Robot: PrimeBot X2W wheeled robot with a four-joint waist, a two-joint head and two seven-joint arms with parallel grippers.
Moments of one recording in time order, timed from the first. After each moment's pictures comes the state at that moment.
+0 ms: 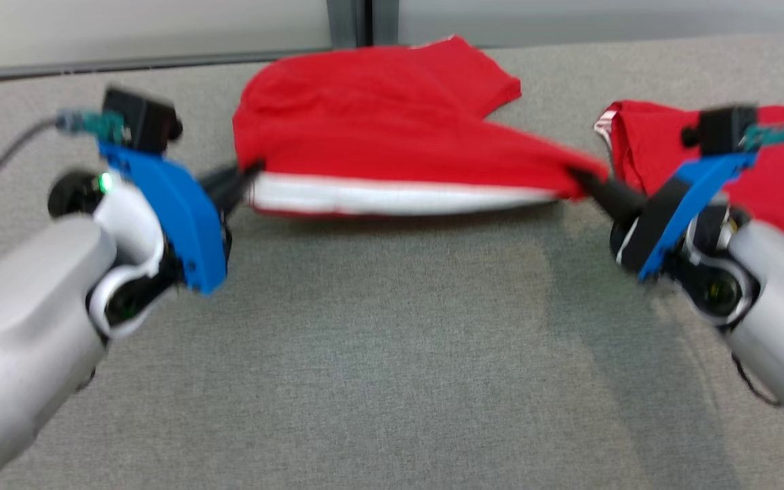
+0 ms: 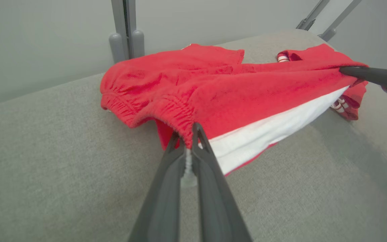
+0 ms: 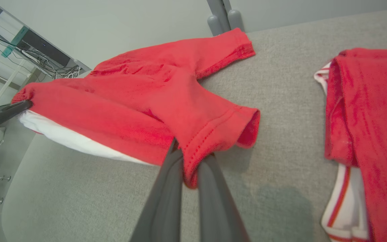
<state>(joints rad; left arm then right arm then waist) -1.07 0.60 -1.21 0.48 -1.29 -0.13 0.13 -0.97 -0.52 0.96 0.63 1.39 0.13 0.04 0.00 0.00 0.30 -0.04</state>
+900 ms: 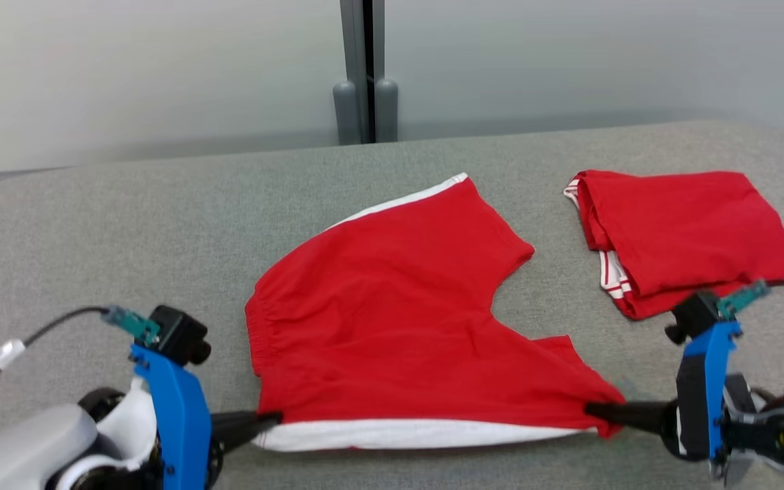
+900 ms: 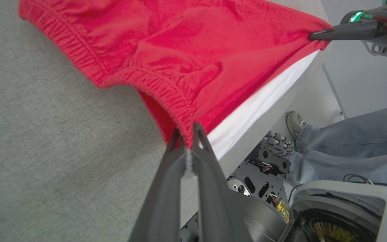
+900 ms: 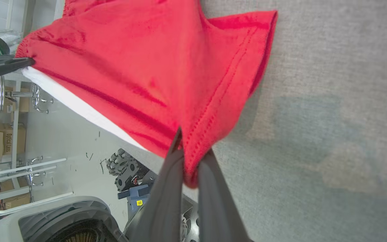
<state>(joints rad) -0.65 0.90 -1.25 -0.03 -1.48 -0.11 0.42 -0.61 -0.85 1.12 0.22 1.61 0.13 0.45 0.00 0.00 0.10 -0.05</state>
